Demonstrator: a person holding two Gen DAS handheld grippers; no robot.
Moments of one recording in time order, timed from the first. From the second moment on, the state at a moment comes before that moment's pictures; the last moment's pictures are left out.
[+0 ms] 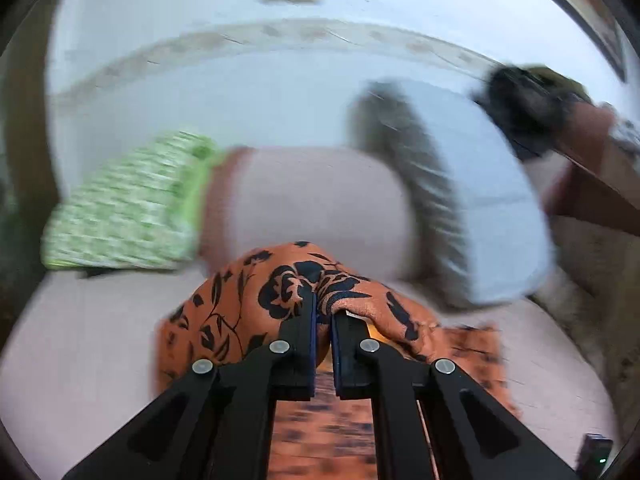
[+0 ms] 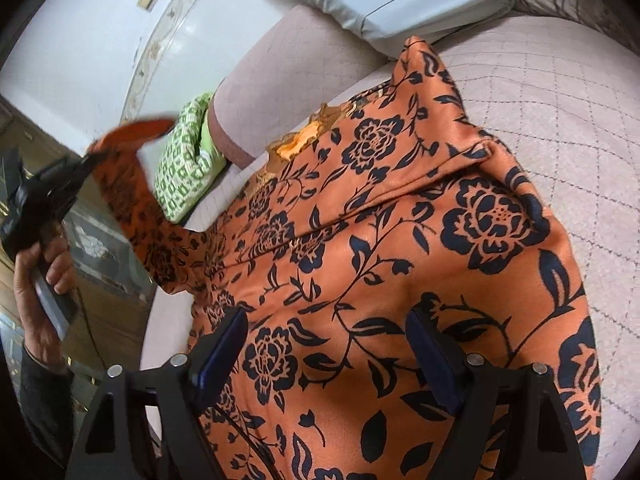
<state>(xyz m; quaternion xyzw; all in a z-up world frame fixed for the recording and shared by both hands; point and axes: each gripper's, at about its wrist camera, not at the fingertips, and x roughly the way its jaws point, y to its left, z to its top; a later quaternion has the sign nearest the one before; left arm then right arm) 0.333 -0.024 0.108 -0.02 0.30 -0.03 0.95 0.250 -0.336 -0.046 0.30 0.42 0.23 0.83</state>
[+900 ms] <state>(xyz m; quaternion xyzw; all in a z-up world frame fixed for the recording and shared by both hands) 0.276 0.095 -0.045 -0.13 0.35 0.14 0.92 0.311 -0.353 -0.039 0.48 0.39 0.26 0.74</state>
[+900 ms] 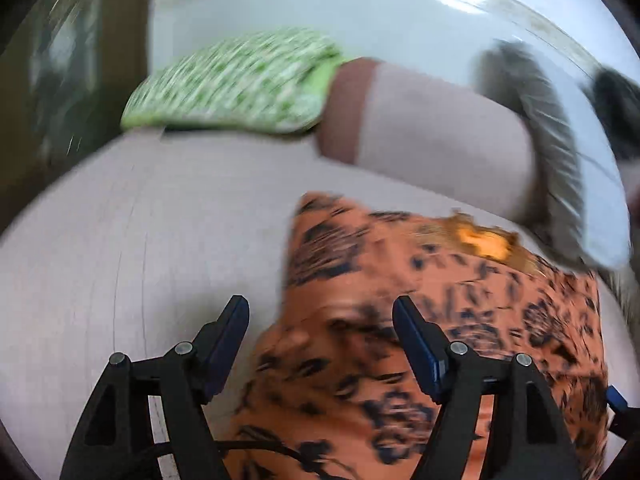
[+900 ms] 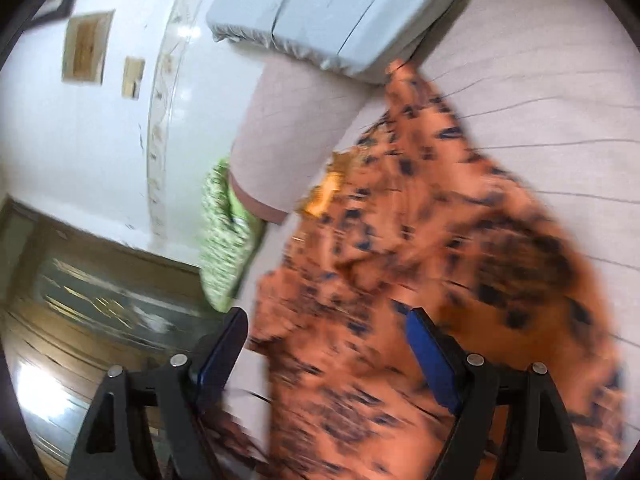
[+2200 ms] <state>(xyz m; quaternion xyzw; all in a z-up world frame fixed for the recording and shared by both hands) 0.294 0.120 -0.055 -0.18 0.38 0.13 0.90 0.373 -0.368 -0.053 0.39 0.43 0.12 0.80</state>
